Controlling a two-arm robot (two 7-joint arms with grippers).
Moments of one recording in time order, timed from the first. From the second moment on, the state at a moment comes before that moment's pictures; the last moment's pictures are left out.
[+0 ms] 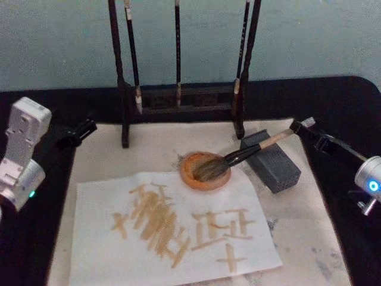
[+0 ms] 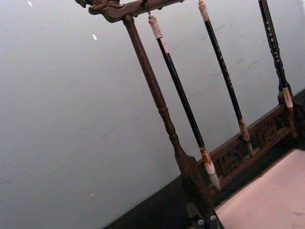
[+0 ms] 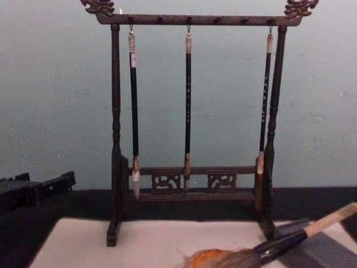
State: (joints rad) left arm -0.20 0.60 0.45 -1.41 -0.25 -0.12 0.03; right arm 0.14 0.64 -0.37 -1.50 1.20 0.17 0.08
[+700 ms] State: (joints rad) left arm -0.20 0.60 0.45 -1.41 -0.25 -0.12 0.03; right arm -0.01 0.77 -0.36 -1.74 0.92 0.10 -0.01
